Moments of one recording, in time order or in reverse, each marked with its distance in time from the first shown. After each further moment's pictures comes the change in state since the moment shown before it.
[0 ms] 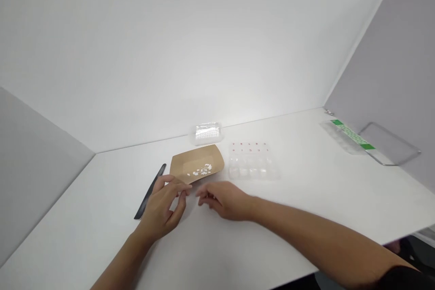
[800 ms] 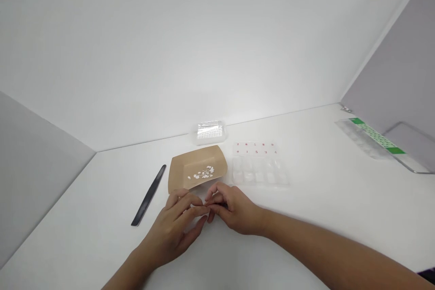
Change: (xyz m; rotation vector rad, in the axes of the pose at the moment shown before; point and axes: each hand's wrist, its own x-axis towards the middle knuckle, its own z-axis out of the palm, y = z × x) left_hand -0.003 0.018 0.013 -0.094 -0.216 0.014; right_hand -0.008 0.005 0.010 0.579 0.033 0.246
